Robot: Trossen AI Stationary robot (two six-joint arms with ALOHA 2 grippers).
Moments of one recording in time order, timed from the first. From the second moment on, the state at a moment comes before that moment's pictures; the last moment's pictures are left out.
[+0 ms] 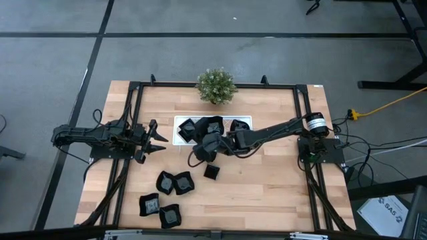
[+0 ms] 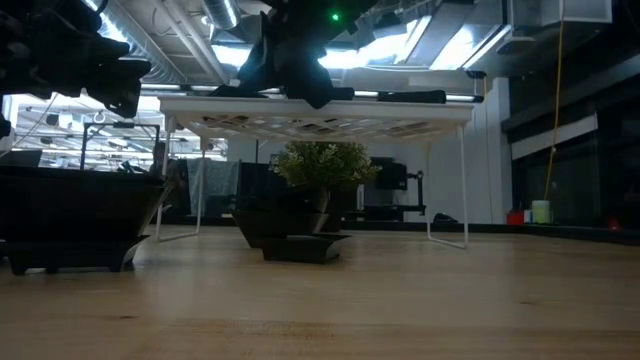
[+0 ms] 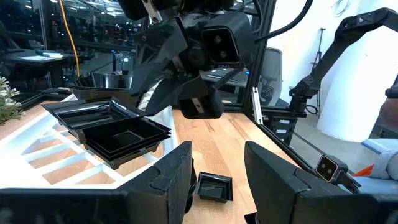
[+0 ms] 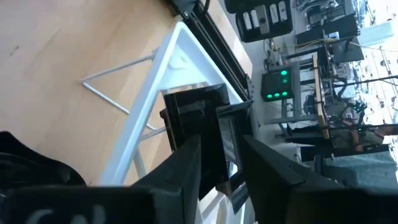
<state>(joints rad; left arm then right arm) -0.02 0.00 0.01 0.04 0.15 -0.14 0.16 1.95 1.54 -0.11 0.59 -0.87</state>
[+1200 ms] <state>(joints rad) -0.02 0.00 0.01 0.04 0.15 -0.14 0.13 1.95 1.54 -0.11 0.55 -0.88</state>
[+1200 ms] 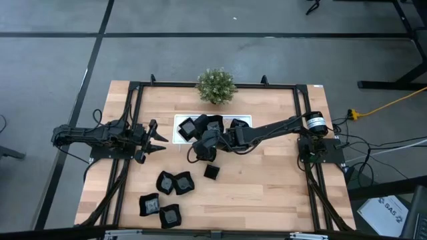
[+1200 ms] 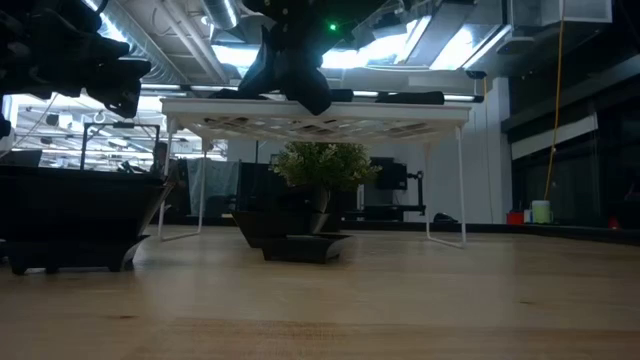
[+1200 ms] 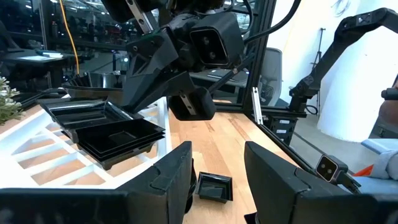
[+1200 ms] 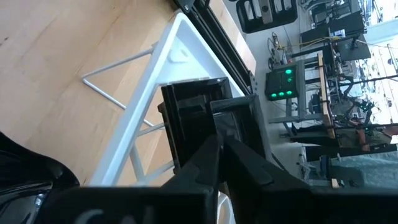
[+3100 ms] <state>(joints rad) -0.02 0.00 0.01 0.04 0.15 -0.14 0.17 1.95 1.54 -0.03 0.53 -0.91</state>
